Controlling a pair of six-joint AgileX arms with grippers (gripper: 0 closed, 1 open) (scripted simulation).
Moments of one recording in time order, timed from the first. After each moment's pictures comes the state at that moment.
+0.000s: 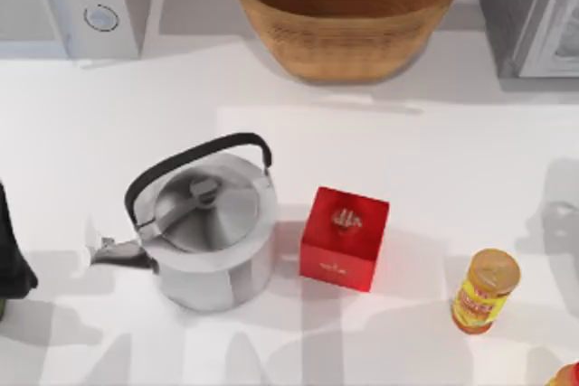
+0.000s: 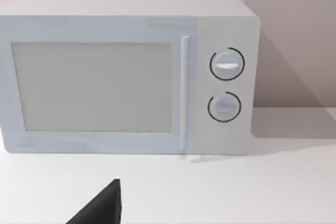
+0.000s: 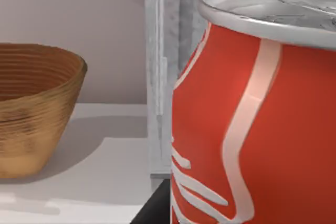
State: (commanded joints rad) left arm 0.00 0.00 0.00 0.00 0.00 0.00; right arm 0.09 0.34 0.40 -0.17 0.09 0.00
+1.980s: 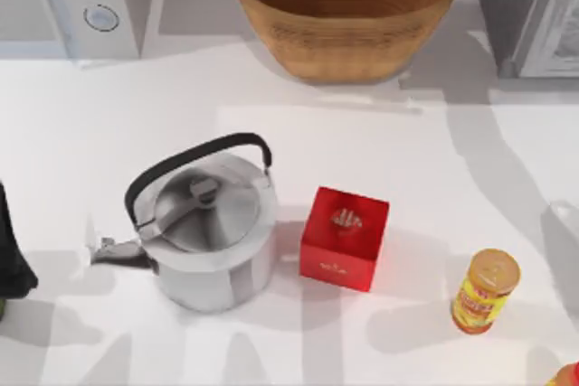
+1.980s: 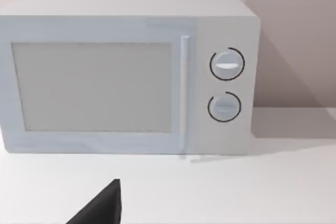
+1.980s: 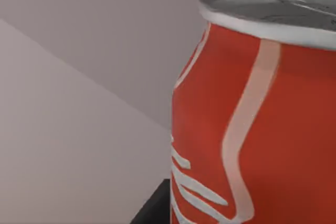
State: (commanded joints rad) left arm 0.00 0.00 0.00 0.00 0.00 0.00; right arm 0.36 1.42 1.06 0.35 0.37 0.01
